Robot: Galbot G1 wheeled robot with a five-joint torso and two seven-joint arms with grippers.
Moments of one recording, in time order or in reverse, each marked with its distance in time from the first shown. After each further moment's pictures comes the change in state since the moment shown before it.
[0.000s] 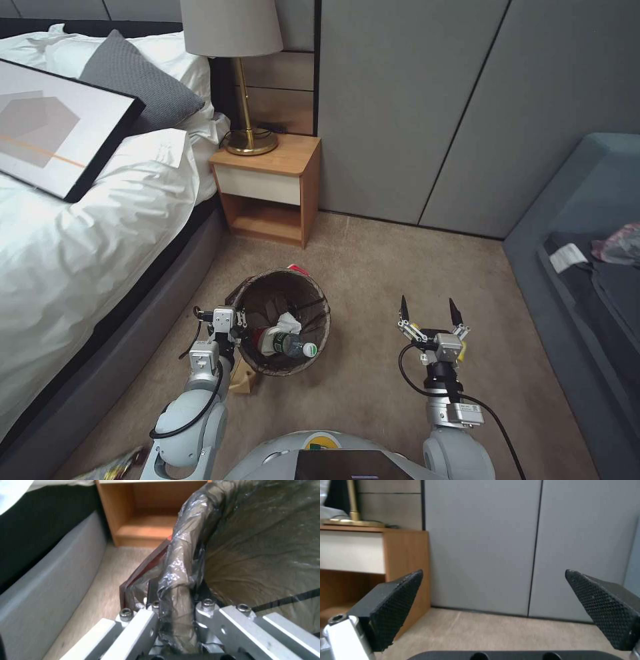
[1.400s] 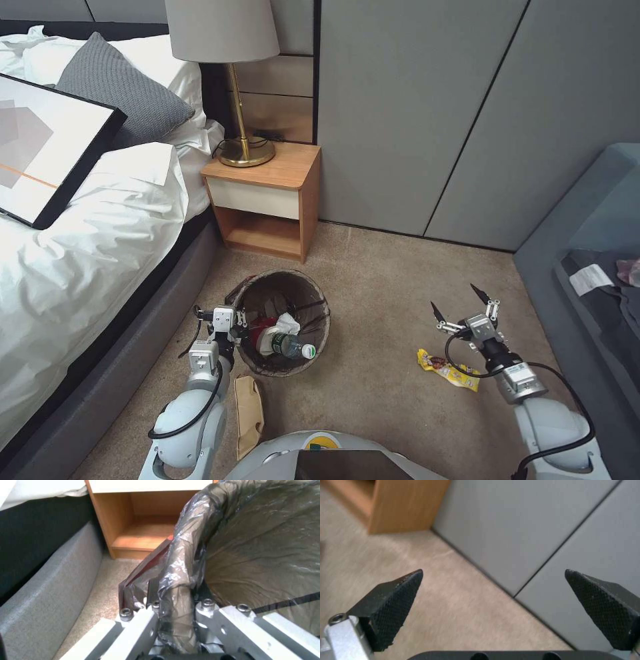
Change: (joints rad) left arm 0.001 0.010 0.003 -0.008 -0.001 0.002 0.000; right arm 0.140 -0.238 0.380 -0.113 -0.100 -0.264 -0.534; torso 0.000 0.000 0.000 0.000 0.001
